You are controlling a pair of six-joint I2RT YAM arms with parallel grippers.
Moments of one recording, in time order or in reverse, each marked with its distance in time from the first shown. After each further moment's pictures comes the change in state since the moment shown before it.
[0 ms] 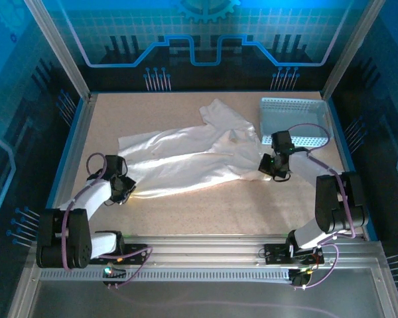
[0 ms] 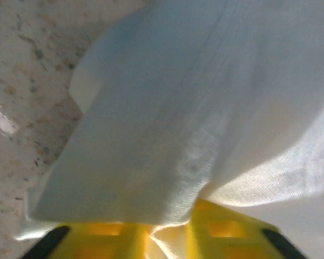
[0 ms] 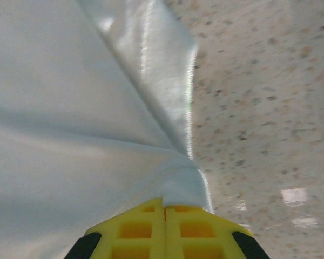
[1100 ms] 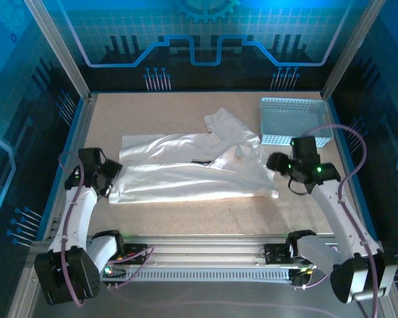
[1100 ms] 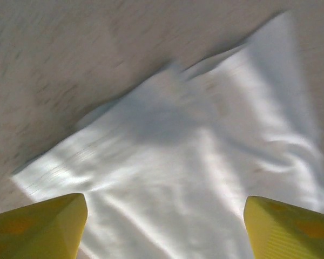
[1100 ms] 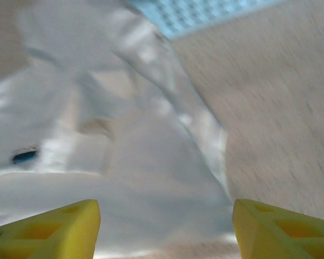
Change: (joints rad) left arm 0.145 -0.264 0.216 -0.204 0.006 0.032; right arm 0.058 -0.499 0.080 -0.274 0.072 0.004
